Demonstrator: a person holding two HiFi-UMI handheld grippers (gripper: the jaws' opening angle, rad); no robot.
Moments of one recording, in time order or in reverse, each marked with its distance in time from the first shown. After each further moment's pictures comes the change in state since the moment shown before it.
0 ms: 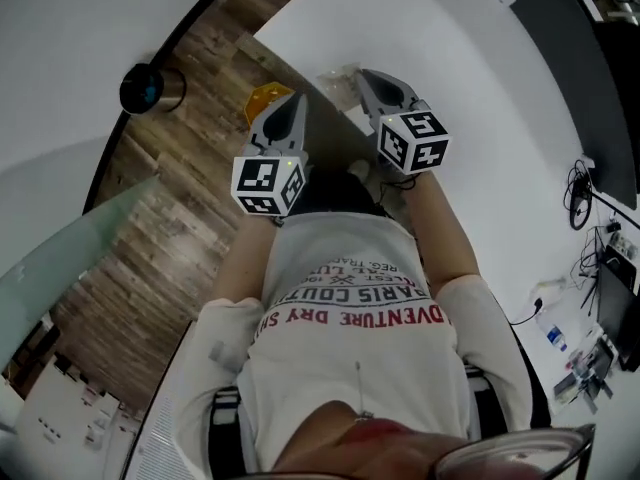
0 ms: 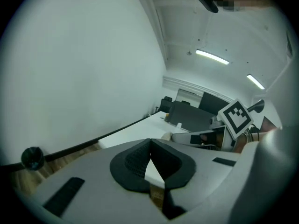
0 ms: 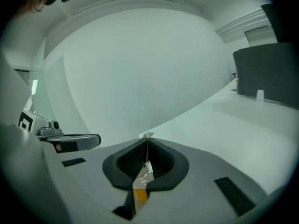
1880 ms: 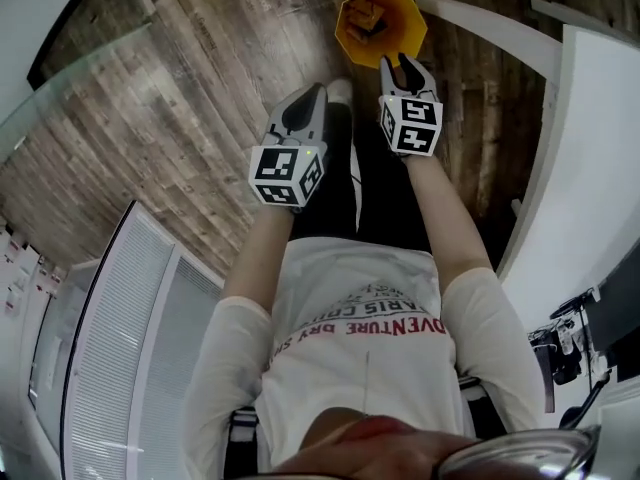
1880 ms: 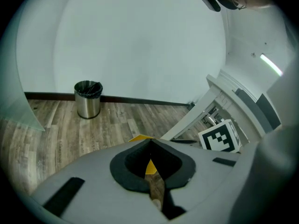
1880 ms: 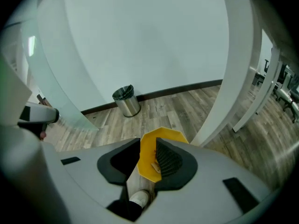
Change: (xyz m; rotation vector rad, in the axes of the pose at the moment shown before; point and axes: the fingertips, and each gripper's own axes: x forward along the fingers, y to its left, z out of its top) left arm -0.085 0.292 -0.354 -0.487 0.218 0.421; right arm 0.300 0.090 -0.408 -0.220 0.509 0.028
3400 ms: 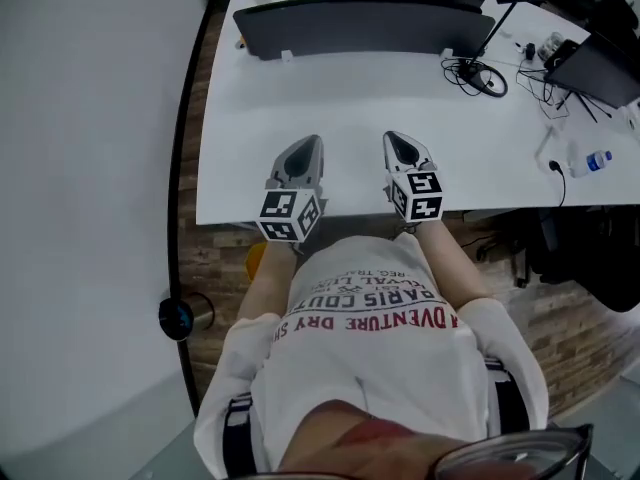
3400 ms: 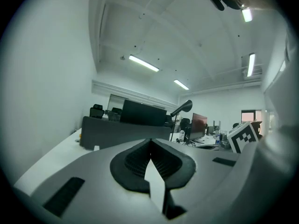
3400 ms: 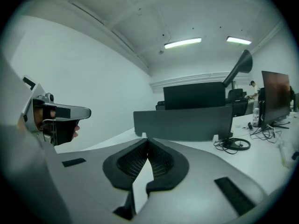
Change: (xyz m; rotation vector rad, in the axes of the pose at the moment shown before) left arm -0.246 -0.698 0.065 0.904 -0.146 -1.208; right arm -0.766 -0.202 -0.034 0.511 -0.805 -0.997
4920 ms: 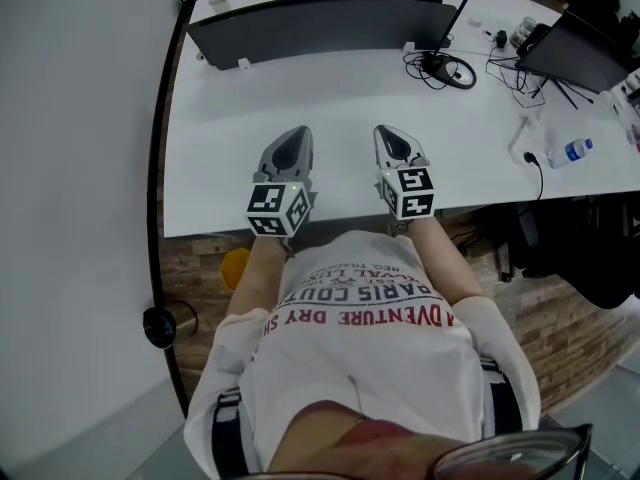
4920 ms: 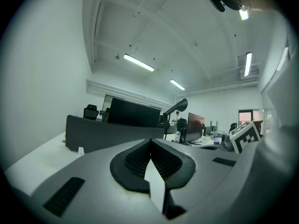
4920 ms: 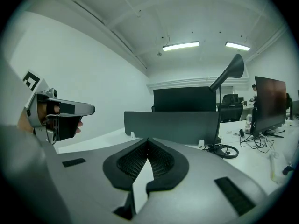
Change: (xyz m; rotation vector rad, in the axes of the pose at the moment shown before) left arm 0.075 -0.075 0.001 0.020 -0.011 -0.044; right arm -0.030 -0.097 0.005 -0.039 -0.017 -0.046
